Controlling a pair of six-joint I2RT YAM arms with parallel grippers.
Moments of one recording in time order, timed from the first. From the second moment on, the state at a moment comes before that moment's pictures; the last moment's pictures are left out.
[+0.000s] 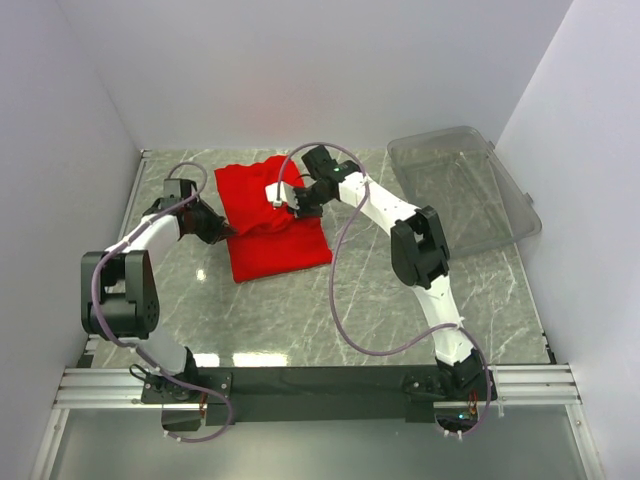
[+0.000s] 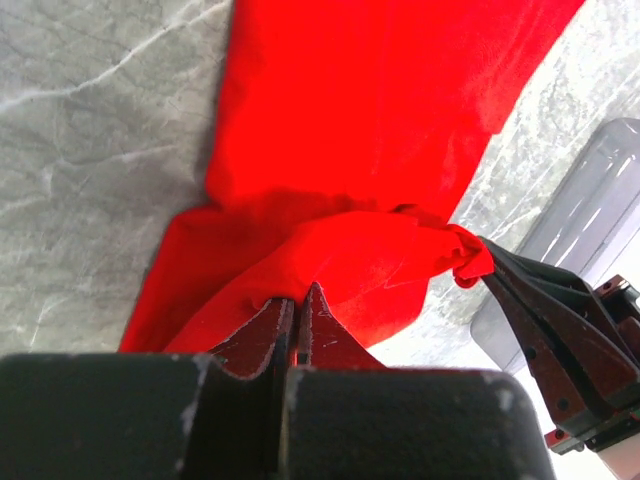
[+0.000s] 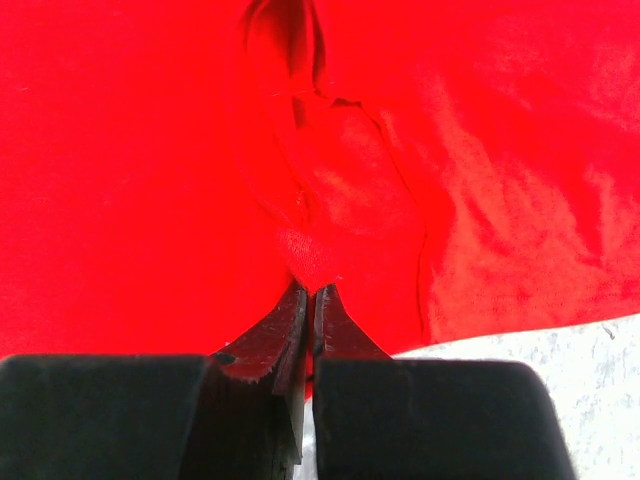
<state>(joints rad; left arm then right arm) 0.03 1.62 1.03 -0.35 0.37 -0.90 0.60 2.33 2.08 -0.79 -0.55 -1.16</state>
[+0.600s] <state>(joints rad) 0.04 1.71 1.12 -0.37 0.36 -0.87 0.59 2.40 2.16 -0.73 -0.51 -1.11</state>
